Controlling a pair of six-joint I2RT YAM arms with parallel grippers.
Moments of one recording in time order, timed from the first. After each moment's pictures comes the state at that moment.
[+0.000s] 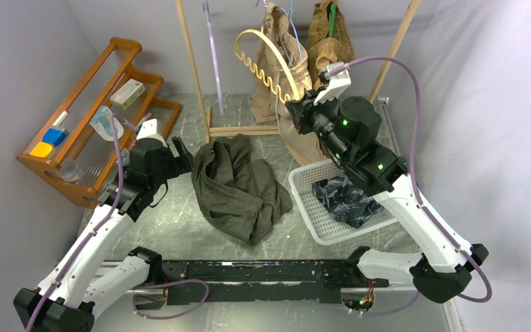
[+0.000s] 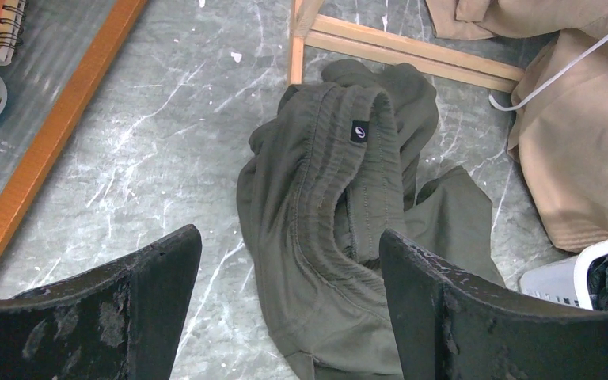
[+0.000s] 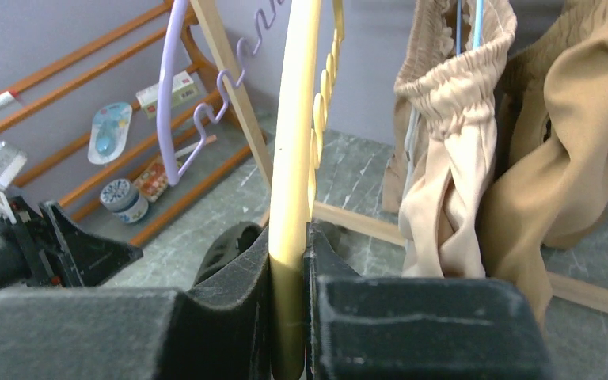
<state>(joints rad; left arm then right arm) -0.37 0.87 0.84 -0.47 -0.27 -0.52 0.73 1.13 1.44 -0.34 0.22 0.14</state>
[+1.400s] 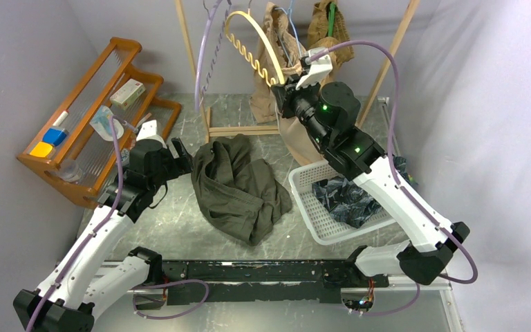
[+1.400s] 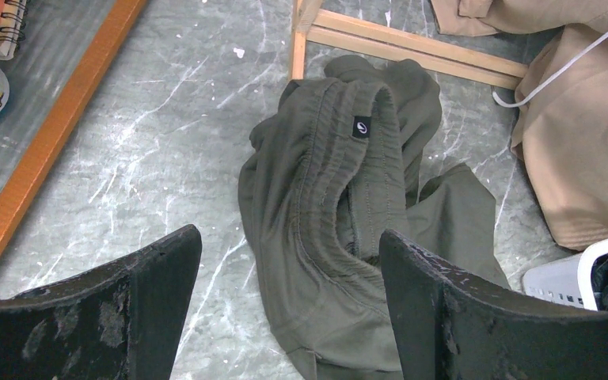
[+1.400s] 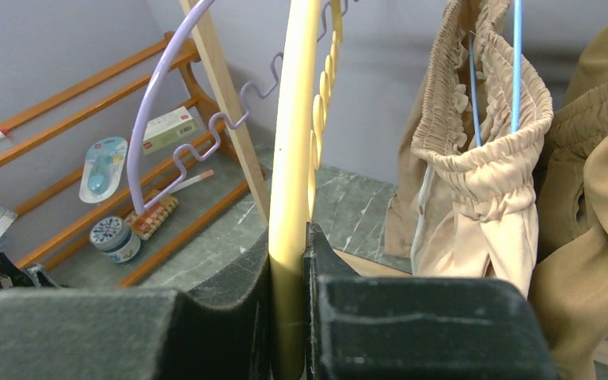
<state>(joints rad) -0.37 0.86 0.84 -0.49 -0.27 -0.53 0.75 1.30 1.55 -0.19 0.25 0.11</state>
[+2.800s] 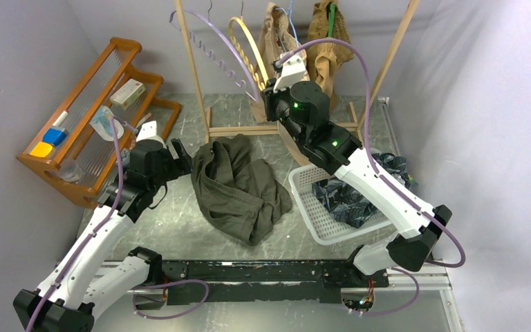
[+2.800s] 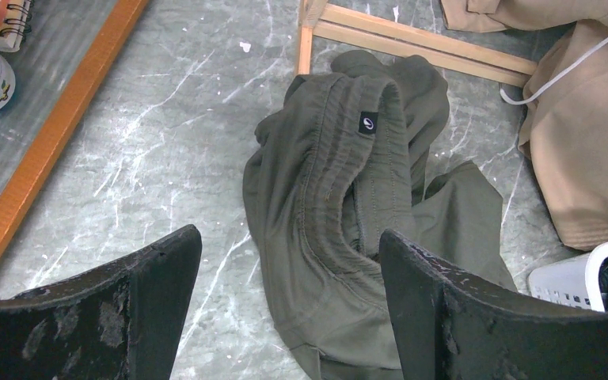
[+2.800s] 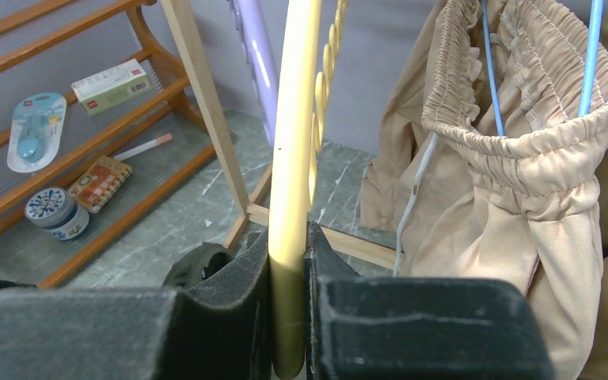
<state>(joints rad) -0.37 0.86 0.84 -0.50 -0.28 -0.53 0.82 1.43 1.62 -0.26 0.38 0.04</state>
